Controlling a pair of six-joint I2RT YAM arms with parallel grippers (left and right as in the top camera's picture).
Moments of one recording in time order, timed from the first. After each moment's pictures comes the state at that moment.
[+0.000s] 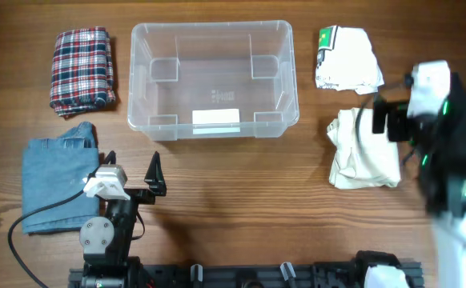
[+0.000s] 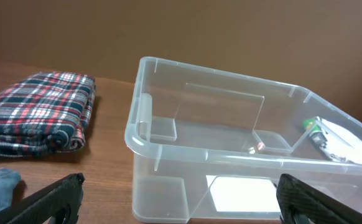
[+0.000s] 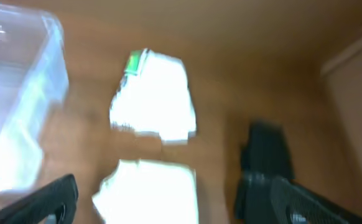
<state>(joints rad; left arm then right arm) -0.01 0.01 0.01 -0.06 0.10 -0.23 -0.15 1.08 1.14 -0.74 -0.02 -0.30</state>
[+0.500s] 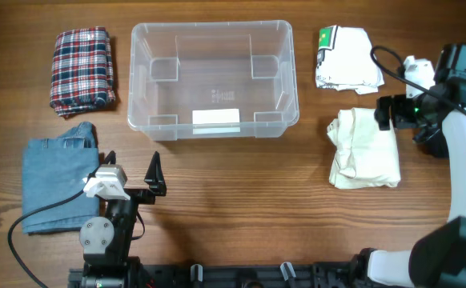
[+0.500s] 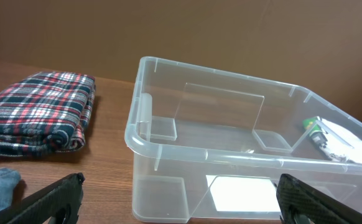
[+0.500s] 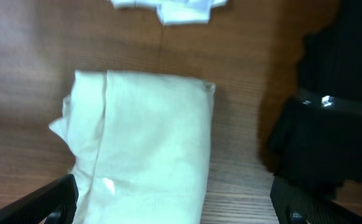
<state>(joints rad) -0.01 0.01 0.01 -0.06 0.10 -0.23 -0.27 1.56 1.32 -1.00 -0.05 -0.39</state>
